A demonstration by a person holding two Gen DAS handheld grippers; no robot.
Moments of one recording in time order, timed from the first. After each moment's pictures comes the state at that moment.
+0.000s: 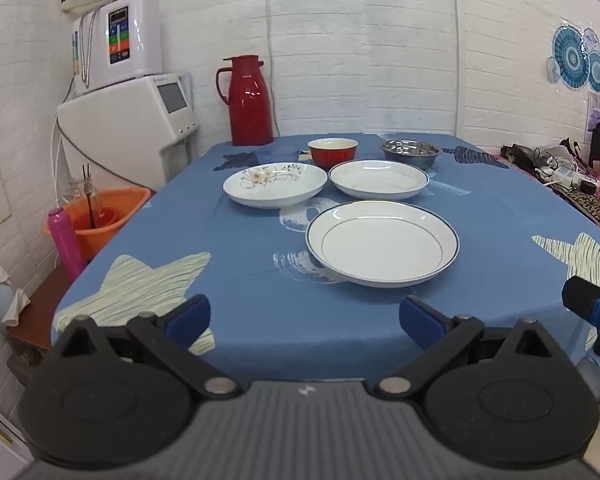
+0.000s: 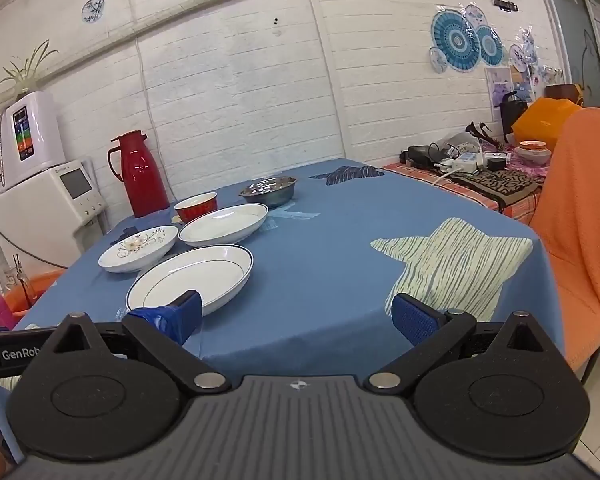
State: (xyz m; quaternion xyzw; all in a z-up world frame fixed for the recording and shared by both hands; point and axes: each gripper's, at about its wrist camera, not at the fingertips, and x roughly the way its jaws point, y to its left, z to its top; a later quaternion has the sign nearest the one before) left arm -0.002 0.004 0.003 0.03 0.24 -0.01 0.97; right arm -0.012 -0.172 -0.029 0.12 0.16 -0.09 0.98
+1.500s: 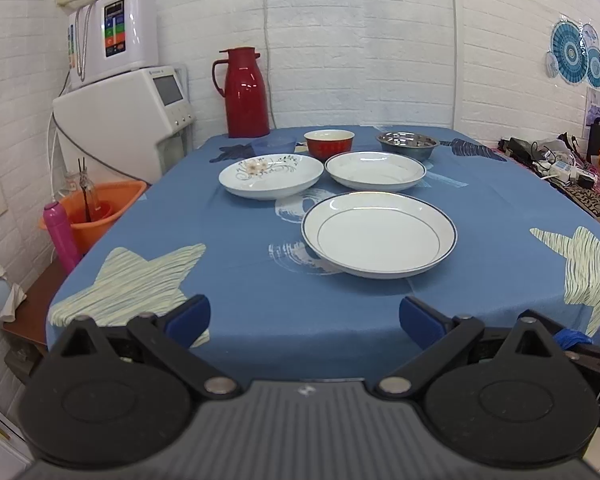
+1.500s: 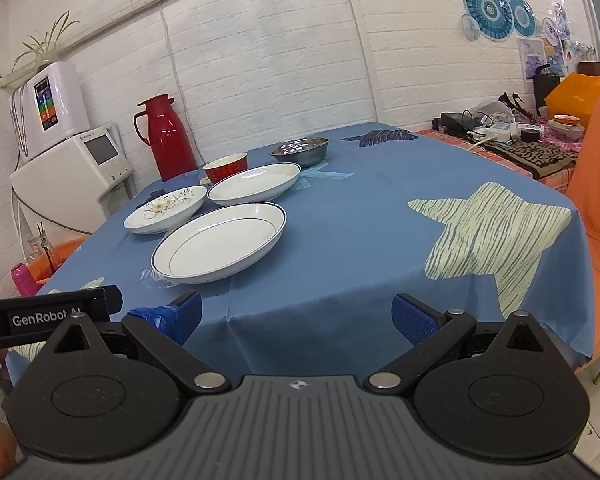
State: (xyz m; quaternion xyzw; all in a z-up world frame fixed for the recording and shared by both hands) left arm 0.002 0.002 -0.005 0.03 0.25 -0.01 0.97; right arm -0.002 -0.161 -0.044 0.12 0.21 -0.04 0.97
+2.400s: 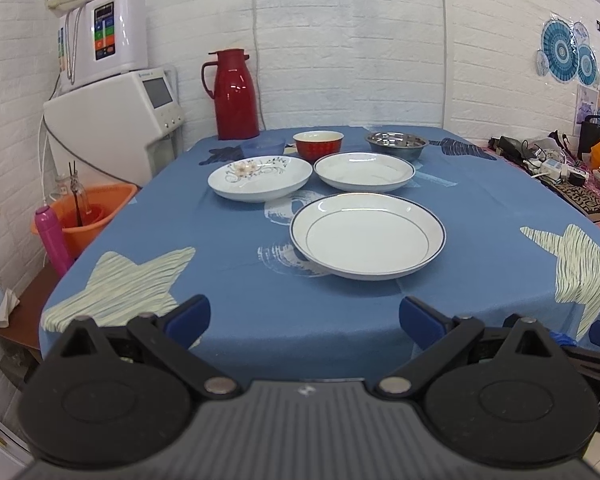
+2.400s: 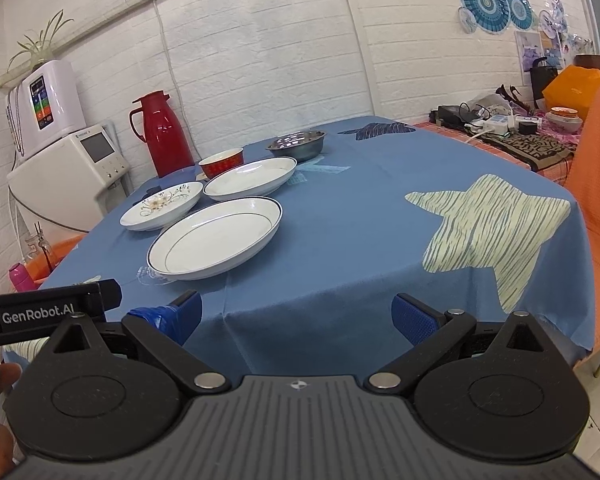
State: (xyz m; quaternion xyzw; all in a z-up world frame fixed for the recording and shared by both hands) left arm 0.003 -0.001 -0.003 0.03 0.25 -0.03 0.97; right arm 0.001 -0.163 -0.046 0.13 0.21 -0.04 0.97
